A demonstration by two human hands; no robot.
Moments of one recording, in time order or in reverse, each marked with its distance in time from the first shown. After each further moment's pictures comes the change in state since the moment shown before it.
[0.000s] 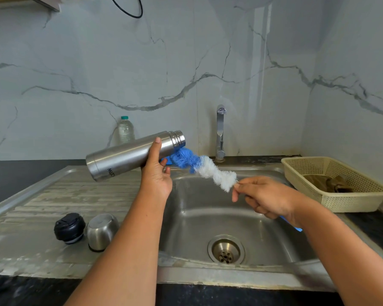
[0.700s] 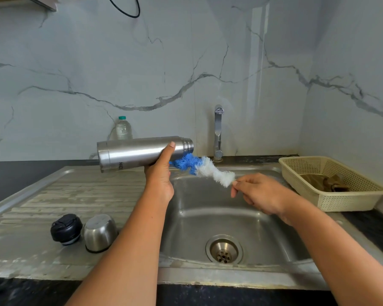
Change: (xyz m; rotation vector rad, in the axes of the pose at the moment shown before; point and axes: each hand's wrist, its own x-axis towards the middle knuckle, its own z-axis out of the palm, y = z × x) left_hand -0.003 -0.014 0.002 0.186 0.035 0.021; right_hand -0.002 -0.007 0.003 -0.100 0.139 -0.006
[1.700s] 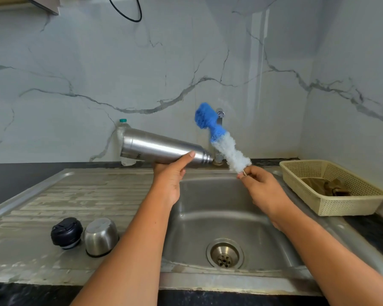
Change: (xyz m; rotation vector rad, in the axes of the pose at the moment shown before) left_hand -0.008 0.000 0.007 0.059 -0.180 -0.003; right_hand 0.031 0.023 0.017 0.278 0.349 -0.100
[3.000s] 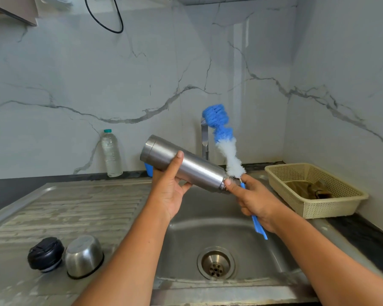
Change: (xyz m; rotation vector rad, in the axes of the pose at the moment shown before) left_hand -0.023 -0.004 0.024 -0.136 -0.236 -0.020; right_hand 0.006 0.011 -0.016 0.274 -0.181 0.107
